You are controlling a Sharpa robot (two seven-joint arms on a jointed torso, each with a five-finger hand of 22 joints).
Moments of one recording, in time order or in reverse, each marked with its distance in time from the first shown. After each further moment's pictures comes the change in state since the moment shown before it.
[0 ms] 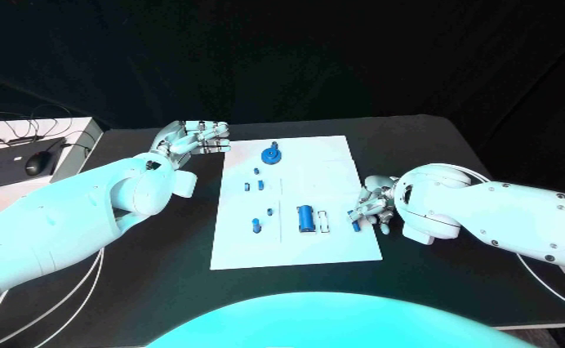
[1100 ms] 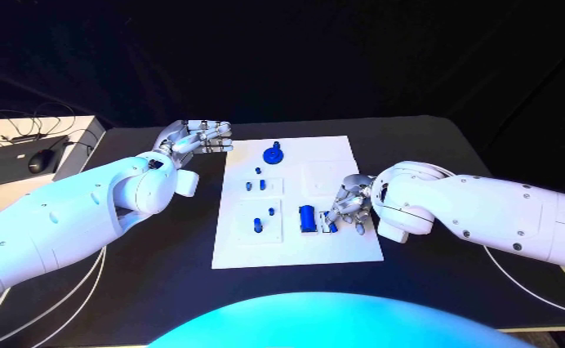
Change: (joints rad) left arm 0.000 -0.001 0.000 0.003 0.000 0.003 0.000; left_hand 0.000 0.000 0.000 0.000 0.000 0.000 0.000 0.000 0.000 0.000 0.000 0.000 0.000 0.000 0.000 0.000 0.001 0.000 0.000 0.000 0.000 -0.001; right arm 0.003 0.118 0.003 -0.044 0.124 -0.018 0.002; right_hand 0.007 -0.001 0.009 -0.069 0.040 0.002 -0.002 -0.009 -0.007 -0.003 -0.003 0.008 -0.001 0.000 0.000 0.000 0.002 0.000 0.000 0.000 -0.012 -0.003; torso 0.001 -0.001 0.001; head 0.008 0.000
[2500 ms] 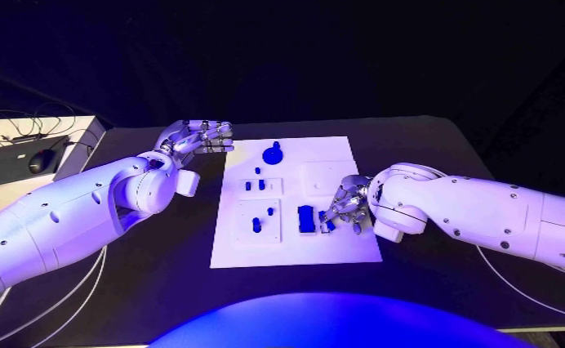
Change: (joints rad) left arm 0.000 0.000 0.000 0.000 0.000 0.004 -0.004; left_hand 0.000 0.000 0.000 0.000 0.000 0.000 0.000 0.000 0.000 0.000 0.000 0.000 0.000 0.000 0.000 0.000 0.000 0.000 0.000 0.000 0.000 0.000; right arm -0.016 0.034 0.000 -0.052 0.010 -0.015 0.011; right_hand 0.027 0.039 -0.166 0.111 -0.158 0.047 -0.024 0.009 -0.014 0.023 -0.015 0.015 0.008 0.003 0.003 0.000 -0.001 0.000 0.000 0.000 -0.004 -0.010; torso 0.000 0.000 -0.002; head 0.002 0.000
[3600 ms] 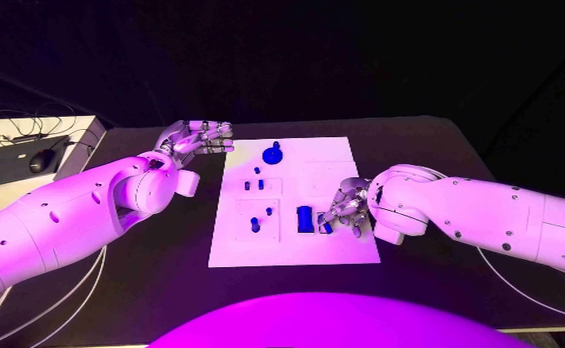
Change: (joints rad) left arm 0.000 -0.002 0.000 0.001 0.000 0.006 -0.004; left_hand 0.000 0.000 0.000 0.000 0.000 0.000 0.000 0.000 0.000 0.000 0.000 0.000 0.000 0.000 0.000 0.000 0.000 0.000 0.000 0.000 0.000 -0.001; right arm -0.001 -0.004 -0.001 0.013 0.002 0.023 0.002; right_hand -0.031 0.014 -0.030 0.044 -0.002 0.025 -0.007 0.004 0.002 0.010 -0.004 -0.006 -0.006 0.000 0.000 0.000 -0.004 0.000 0.000 0.000 0.000 -0.003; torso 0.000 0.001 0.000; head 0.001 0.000
